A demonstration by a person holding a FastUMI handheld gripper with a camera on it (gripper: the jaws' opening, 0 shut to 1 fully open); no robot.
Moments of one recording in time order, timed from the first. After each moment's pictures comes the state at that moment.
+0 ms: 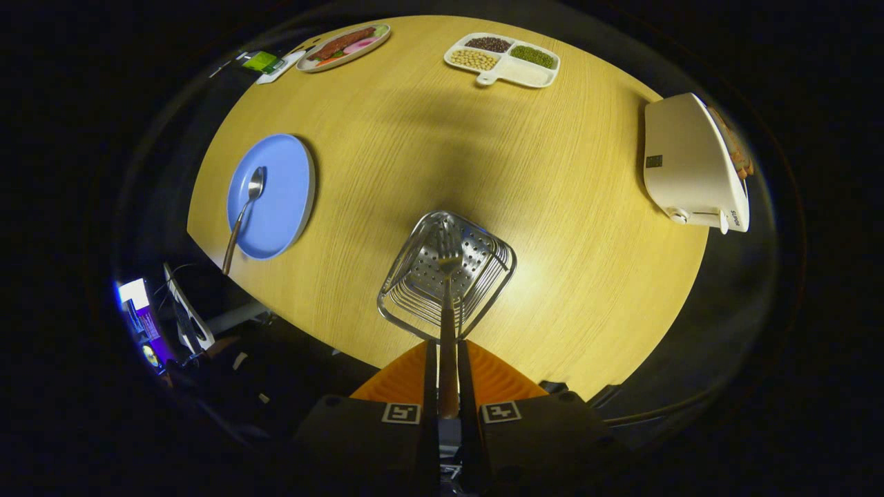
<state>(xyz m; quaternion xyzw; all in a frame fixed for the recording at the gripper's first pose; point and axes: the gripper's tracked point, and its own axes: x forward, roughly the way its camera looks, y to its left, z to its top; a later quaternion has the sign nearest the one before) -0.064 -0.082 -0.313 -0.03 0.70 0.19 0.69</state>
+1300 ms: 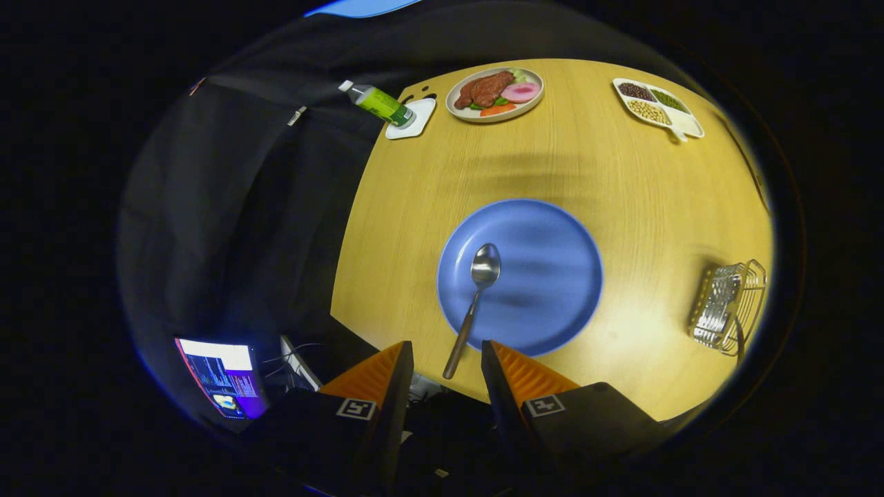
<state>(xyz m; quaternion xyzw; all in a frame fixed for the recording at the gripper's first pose) -0.081 0.239 -0.261 0.22 0.60 0.29 0.71</state>
